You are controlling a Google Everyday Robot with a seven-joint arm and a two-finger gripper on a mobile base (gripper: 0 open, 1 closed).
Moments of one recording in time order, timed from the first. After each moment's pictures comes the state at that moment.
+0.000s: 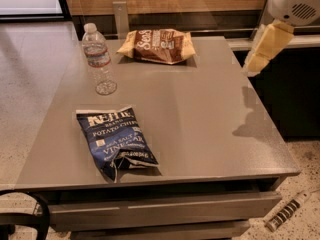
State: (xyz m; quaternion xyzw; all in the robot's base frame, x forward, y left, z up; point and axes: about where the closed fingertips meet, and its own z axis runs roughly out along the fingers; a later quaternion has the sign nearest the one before) arm 0.560 -0.200 1.017 -0.59 0.75 -0.10 0.29
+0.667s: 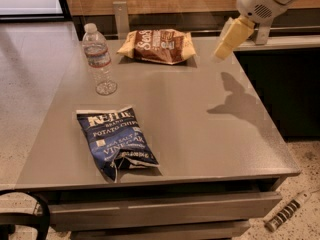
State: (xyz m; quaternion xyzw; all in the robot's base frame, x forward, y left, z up) arm 0.632 -0.155 1.007 -0.59 0.71 -0.05 0.38
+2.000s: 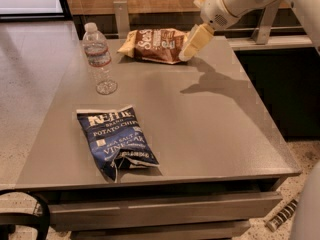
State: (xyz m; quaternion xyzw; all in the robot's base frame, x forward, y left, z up) arm 0.718 -0.096 0.950 -0.59 0.70 0.06 0.40
